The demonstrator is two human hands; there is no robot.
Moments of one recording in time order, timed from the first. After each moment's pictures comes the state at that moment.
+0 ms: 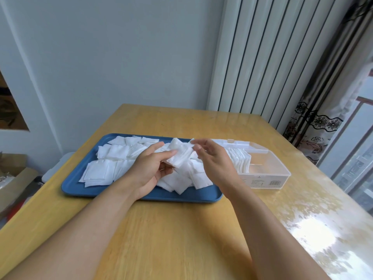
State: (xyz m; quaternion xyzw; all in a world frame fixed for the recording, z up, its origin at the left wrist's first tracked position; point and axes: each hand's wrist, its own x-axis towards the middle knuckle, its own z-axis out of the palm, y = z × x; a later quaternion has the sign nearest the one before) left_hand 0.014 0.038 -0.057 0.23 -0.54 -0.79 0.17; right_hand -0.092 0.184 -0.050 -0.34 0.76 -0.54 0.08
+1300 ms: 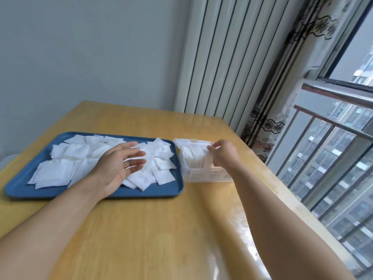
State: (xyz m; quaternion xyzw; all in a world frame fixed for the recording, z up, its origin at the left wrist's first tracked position) left_hand 0.008 0.042 -0.064 0.19 -0.50 -0.82 0.20; right_hand -0.196 0.268 -0.040 -0.13 0.93 -0.36 -0.02
